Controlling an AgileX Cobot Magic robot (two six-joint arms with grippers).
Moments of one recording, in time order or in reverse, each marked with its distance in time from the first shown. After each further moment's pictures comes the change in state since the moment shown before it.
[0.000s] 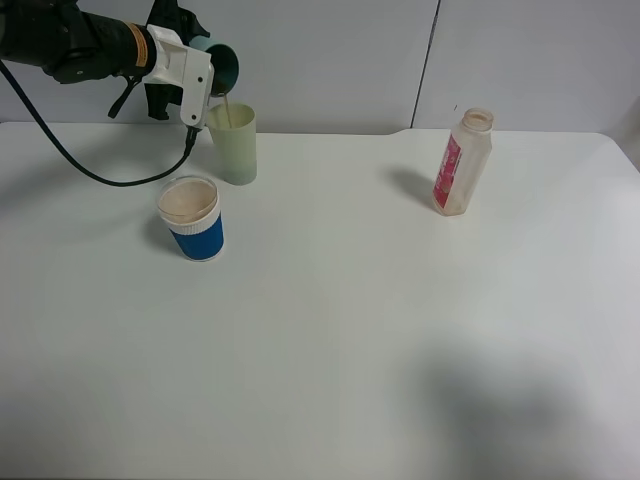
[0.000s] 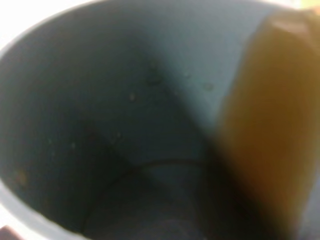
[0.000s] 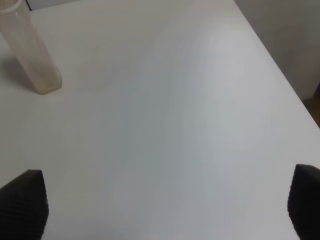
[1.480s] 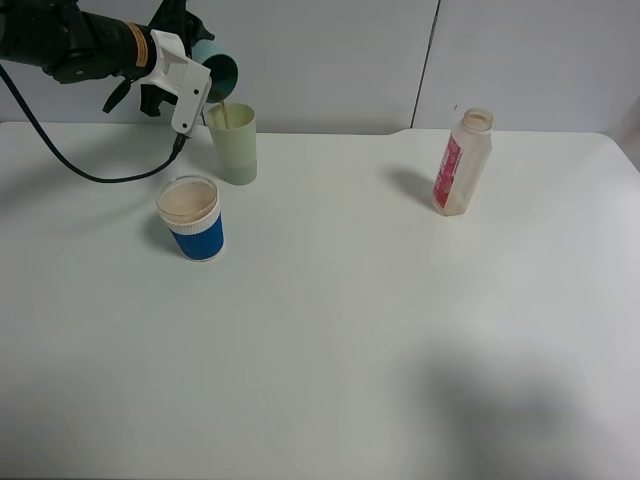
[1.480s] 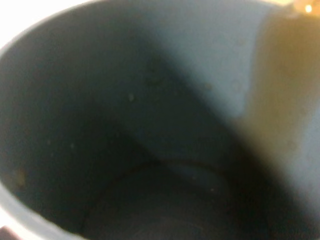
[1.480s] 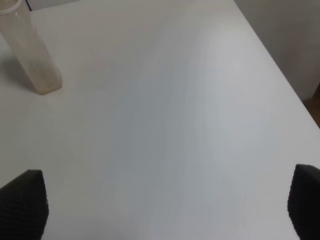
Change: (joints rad) left arm 0.000 0.000 0.000 0.009 -0.003 0.178; right arm 0.000 0.000 0.000 0.000 0.000 0.000
